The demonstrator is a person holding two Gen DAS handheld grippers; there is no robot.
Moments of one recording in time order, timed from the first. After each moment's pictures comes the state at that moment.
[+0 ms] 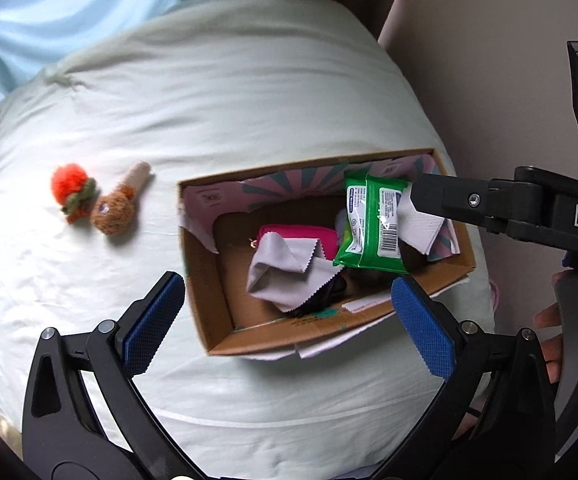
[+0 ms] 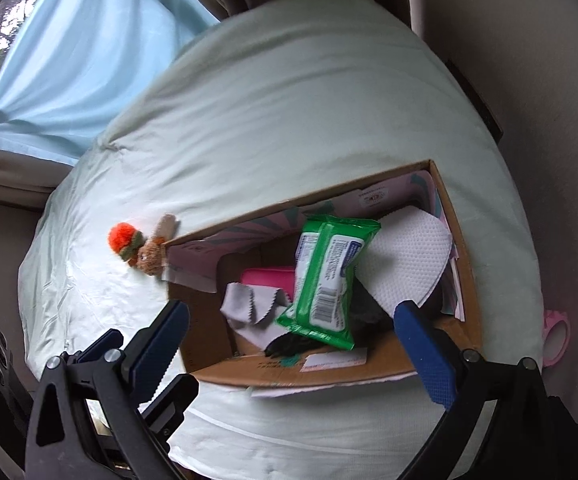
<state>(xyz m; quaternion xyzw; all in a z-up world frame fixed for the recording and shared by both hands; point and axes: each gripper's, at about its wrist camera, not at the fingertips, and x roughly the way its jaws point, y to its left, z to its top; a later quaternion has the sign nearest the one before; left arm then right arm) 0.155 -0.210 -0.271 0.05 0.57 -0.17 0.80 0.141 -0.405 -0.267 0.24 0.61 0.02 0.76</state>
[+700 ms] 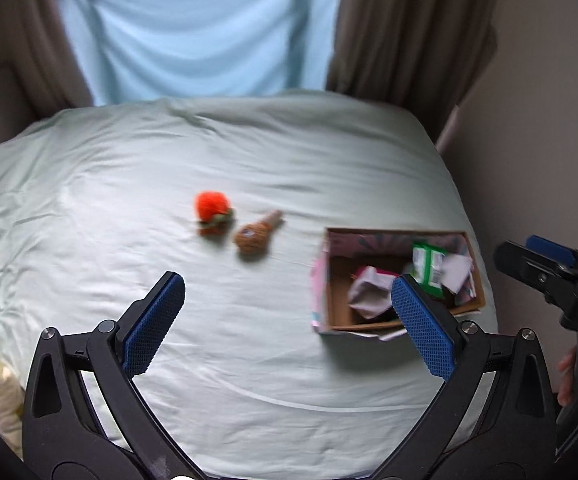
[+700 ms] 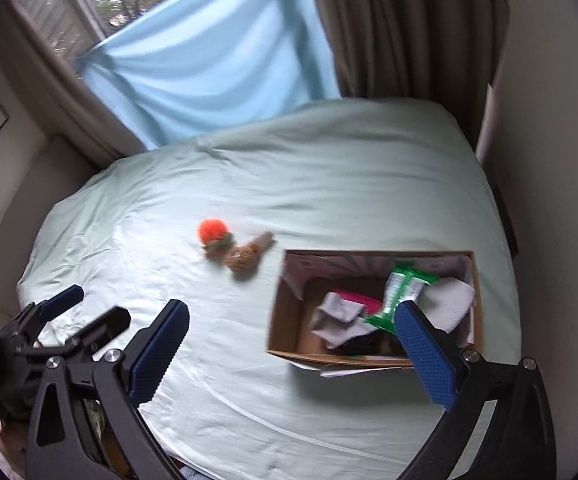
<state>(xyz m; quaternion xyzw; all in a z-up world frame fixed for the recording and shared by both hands) 0.070 -0.041 -0.130 -0.01 0.45 -0.05 0.89 0.058 -0.293 -0.125 0.11 0.48 0.12 0.86</state>
